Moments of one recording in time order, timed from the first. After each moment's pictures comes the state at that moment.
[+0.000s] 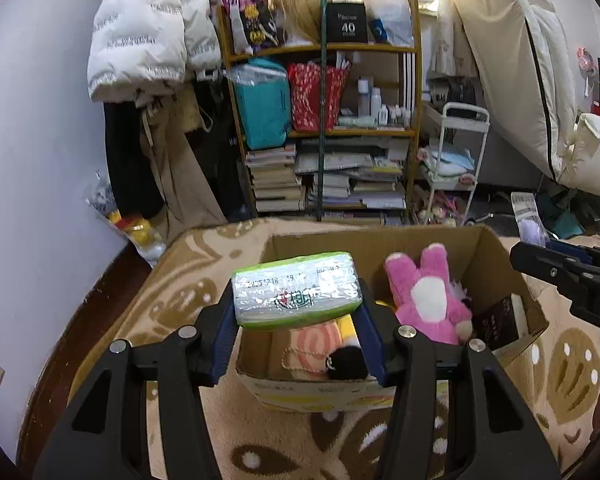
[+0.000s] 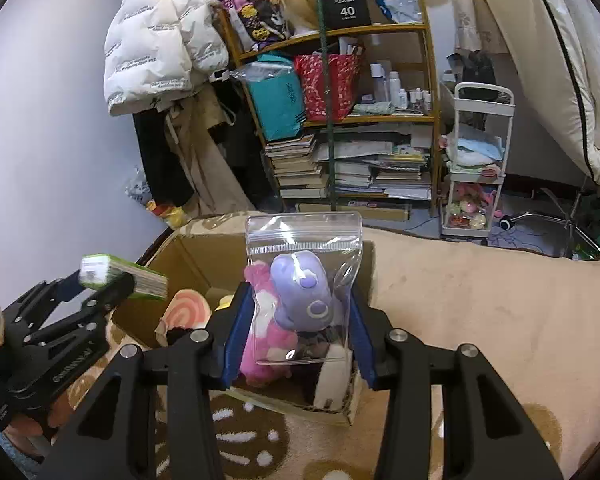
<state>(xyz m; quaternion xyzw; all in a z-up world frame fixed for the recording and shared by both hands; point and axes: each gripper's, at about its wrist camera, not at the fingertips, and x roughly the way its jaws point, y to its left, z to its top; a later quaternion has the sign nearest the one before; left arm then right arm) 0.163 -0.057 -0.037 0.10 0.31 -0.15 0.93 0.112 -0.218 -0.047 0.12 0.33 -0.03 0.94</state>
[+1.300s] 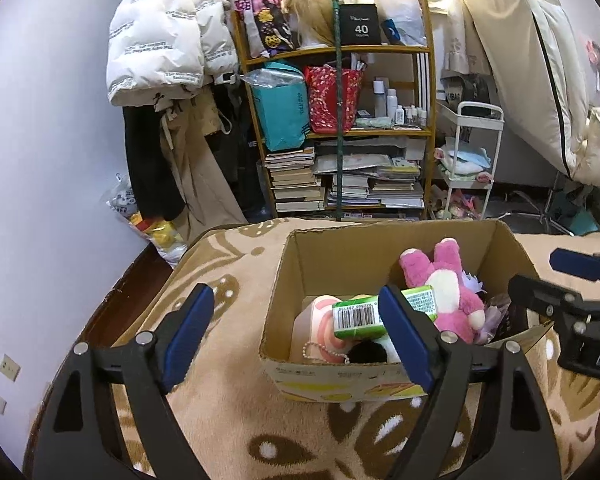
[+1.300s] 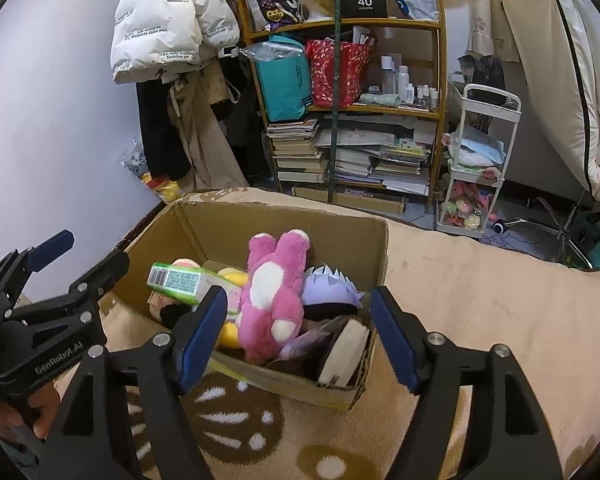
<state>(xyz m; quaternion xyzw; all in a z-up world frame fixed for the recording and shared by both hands) 0.144 -0.049 -0.031 0.11 0.30 -0.11 0.94 0.105 -0.200 -0.051 0.08 0.35 -0.03 0.93</state>
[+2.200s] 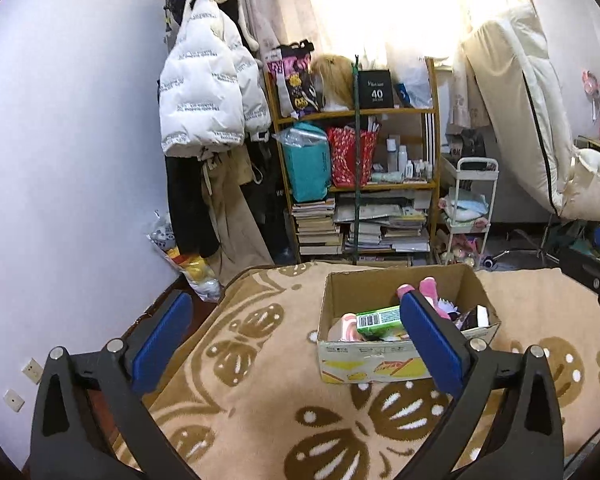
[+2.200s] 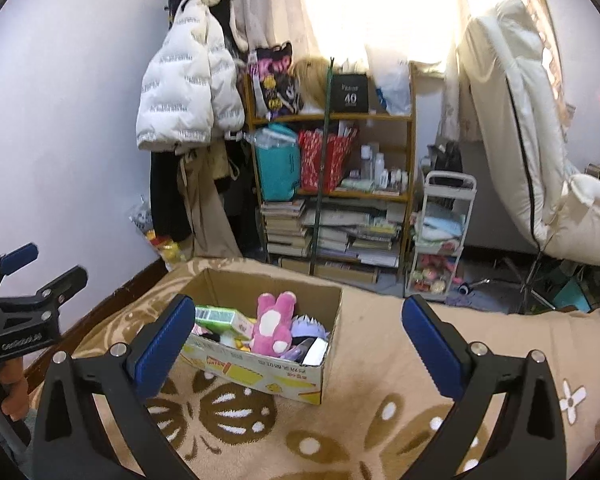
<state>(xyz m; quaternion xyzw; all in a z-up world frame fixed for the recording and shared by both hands) 0.033 0.007 0.070 0.10 0.21 -0.09 0.97 -0.015 -0.186 0.059 0.05 0.22 -0.07 0.97</state>
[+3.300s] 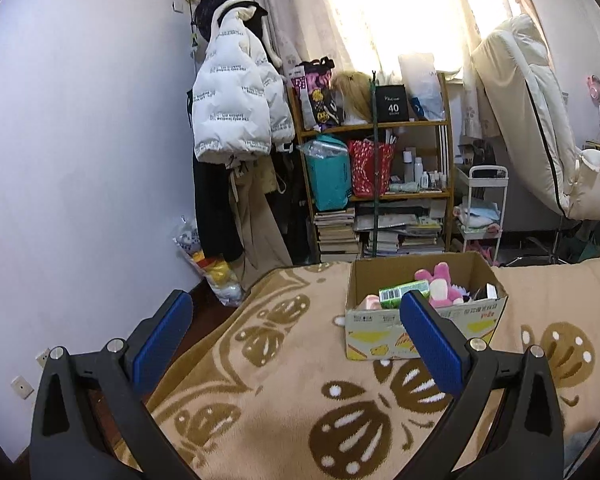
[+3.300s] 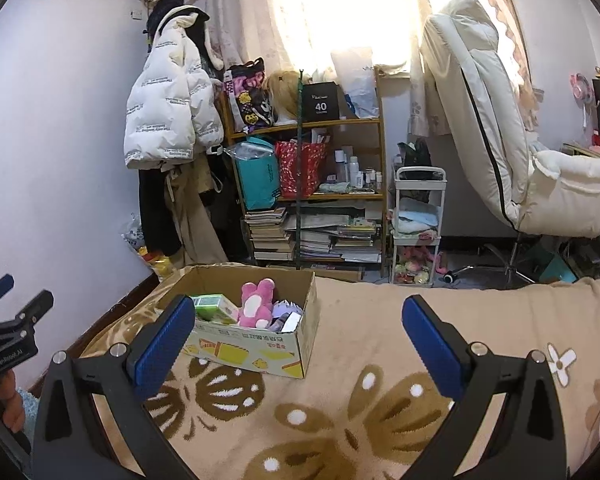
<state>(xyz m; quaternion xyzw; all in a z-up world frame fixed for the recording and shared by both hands) -0.020 0.042 0.052 0.09 0.18 -0.06 0.98 -0.075 -0.199 0.047 0.08 0.20 -0.10 0.97</state>
